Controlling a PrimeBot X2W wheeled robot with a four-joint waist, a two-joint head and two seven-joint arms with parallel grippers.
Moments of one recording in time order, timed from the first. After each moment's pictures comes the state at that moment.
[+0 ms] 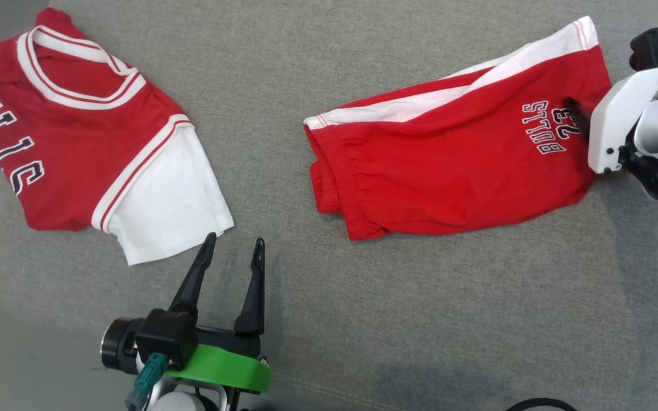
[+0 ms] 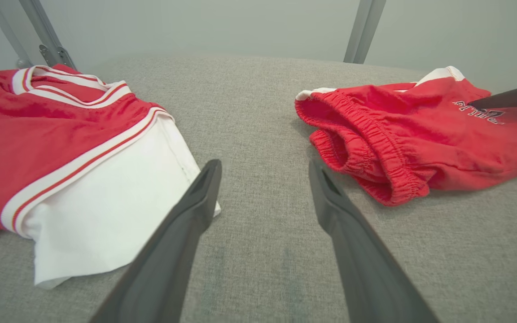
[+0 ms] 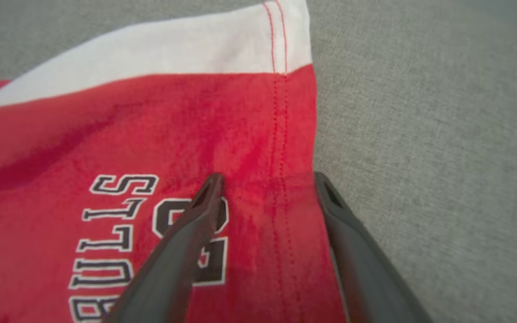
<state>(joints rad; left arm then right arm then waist) -0.09 0.15 -0.40 0.04 -0.31 0.10 -0.26 -0.87 -0.45 0.36 0.70 0.49 0.13 0.44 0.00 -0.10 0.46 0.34</state>
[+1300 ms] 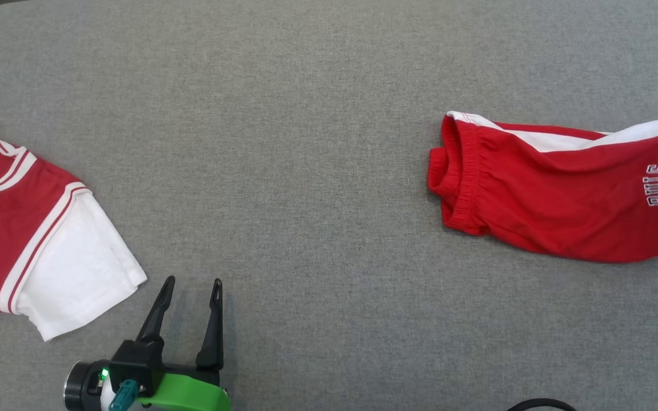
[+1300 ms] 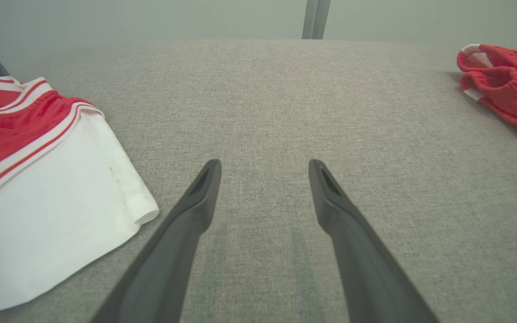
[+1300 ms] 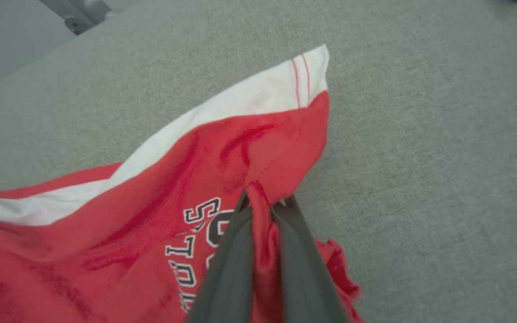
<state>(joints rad) 0.02 0.07 -0.15 0.15 -0.13 -0.05 -0.26 -0.60 -0.52 -0.14 0.68 0.65 0.13 0.49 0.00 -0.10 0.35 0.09</state>
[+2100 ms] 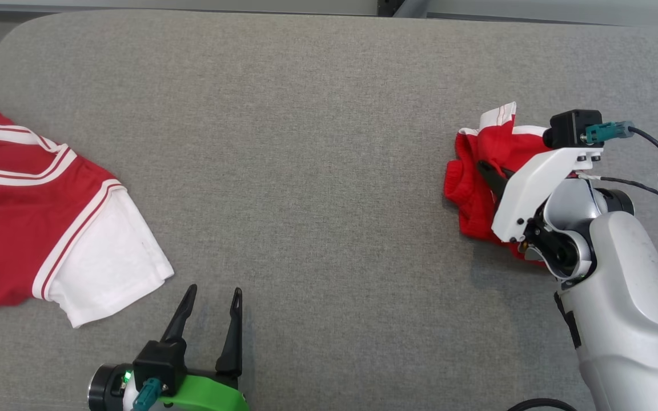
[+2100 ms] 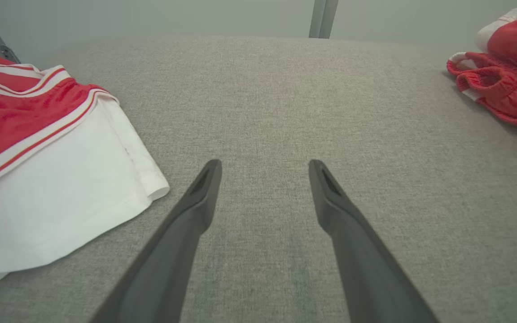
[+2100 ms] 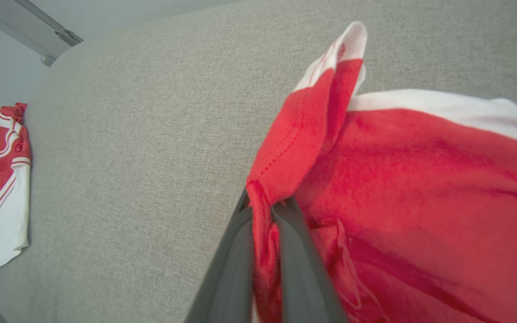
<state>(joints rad) 0.00 0.05 -0.20 0.22 -0.14 -0.04 -0.26 -0.53 -0.10 0.04 0.32 0.43 0.13 0.57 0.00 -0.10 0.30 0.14</state>
